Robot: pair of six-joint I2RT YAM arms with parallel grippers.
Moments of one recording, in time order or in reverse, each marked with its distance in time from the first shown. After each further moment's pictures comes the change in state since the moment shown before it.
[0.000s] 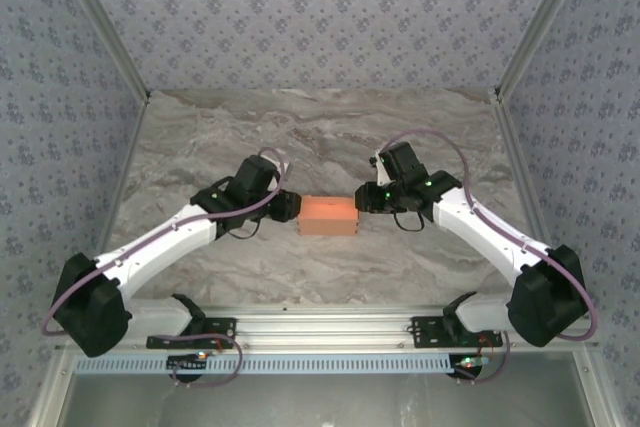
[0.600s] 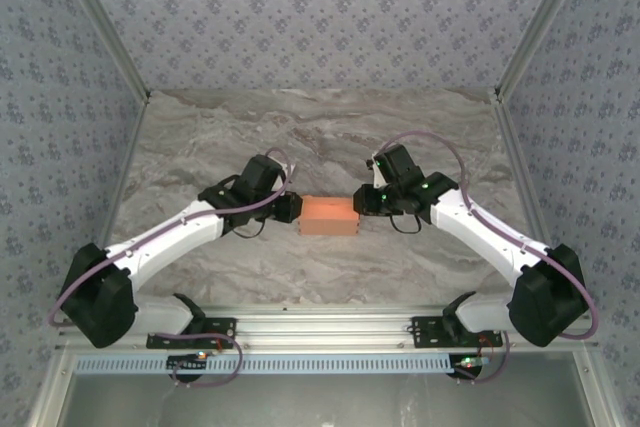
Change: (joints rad) left arm -0.002 0.056 0.007 0.021 0.069 -0.012; right arm 0.037 0.002 0.000 0.000 0.005 0.047
